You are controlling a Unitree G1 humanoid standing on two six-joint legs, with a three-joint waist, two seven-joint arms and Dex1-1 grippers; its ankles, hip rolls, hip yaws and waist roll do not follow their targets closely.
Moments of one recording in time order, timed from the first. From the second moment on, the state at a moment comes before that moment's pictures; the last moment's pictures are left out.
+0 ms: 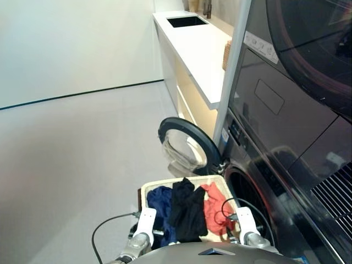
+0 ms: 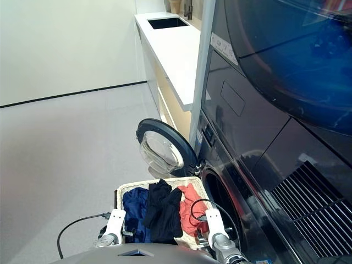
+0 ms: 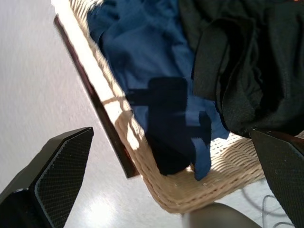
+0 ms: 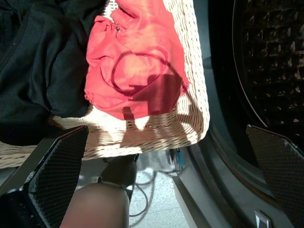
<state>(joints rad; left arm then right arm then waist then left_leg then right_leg) -0.03 0.11 -0.39 1.21 -0.10 -0.17 -0.01 -0.02 -0.18 0.33 1.19 0.20 -0.16 -0.01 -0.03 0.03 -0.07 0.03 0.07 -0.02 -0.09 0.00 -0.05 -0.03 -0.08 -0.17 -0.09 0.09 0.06</state>
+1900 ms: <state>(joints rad) -0.66 0.22 -0.38 1.18 -0.38 -0.20 0.17 -0.61 -0.20 0.44 0.91 0.34 -0.25 -0.13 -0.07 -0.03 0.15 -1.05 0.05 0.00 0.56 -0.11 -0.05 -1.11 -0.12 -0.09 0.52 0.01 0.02</state>
